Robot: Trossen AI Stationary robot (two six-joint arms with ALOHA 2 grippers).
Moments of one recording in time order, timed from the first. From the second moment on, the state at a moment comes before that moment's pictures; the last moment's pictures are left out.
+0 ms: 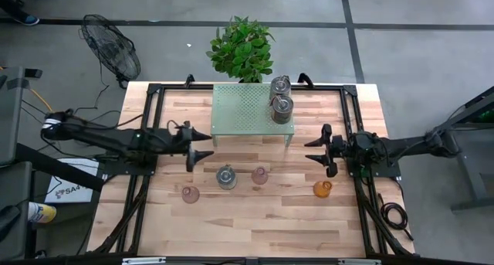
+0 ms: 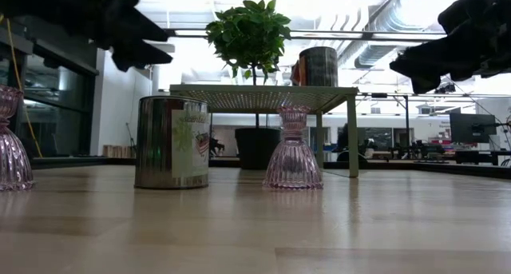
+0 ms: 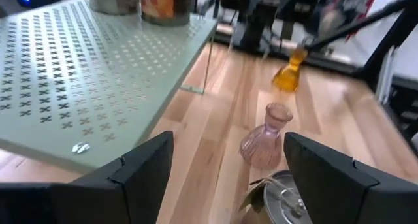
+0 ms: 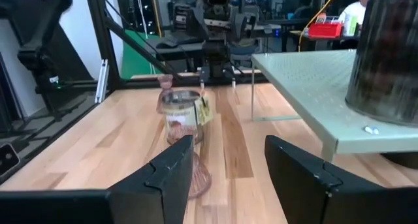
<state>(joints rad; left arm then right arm) -0.13 0.76 0.40 0.10 -0.29 -0.27 0.04 0.28 0.01 0.23 0.02 0.06</state>
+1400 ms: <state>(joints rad) -0.13 1.50 1.17 -0.92 0.01 -1.13 0.04 0.24 0.01 0.18 0.08 0.09</state>
